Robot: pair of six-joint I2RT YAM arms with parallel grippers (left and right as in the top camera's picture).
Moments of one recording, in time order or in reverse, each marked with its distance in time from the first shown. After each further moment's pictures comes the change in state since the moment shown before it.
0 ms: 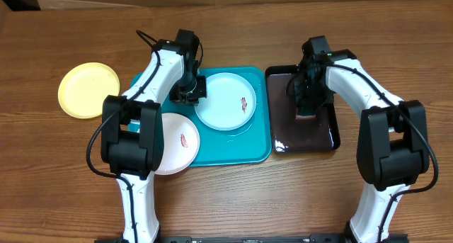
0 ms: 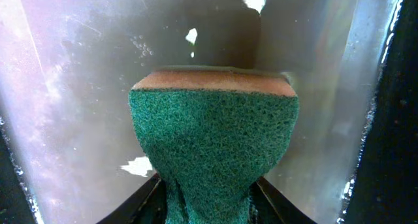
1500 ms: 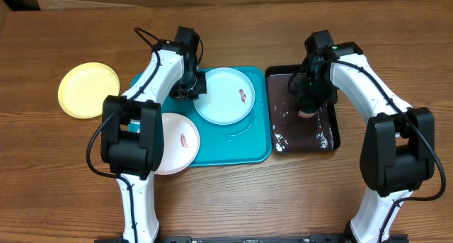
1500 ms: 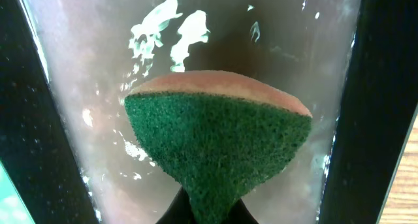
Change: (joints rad) left arm 0.000 0.000 -0.002 0.071 -0.039 -0.022; right arm 0.000 -0.048 0.070 -0.180 -0.027 0.035
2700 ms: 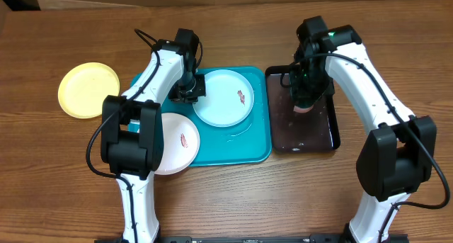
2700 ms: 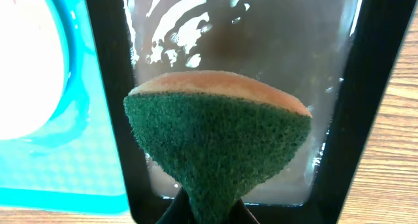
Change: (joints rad) left arm 0.000 0.000 0.000 -0.045 0.002 0.000; right arm 0.073 -0.021 0.190 -0.219 -0.008 0.000
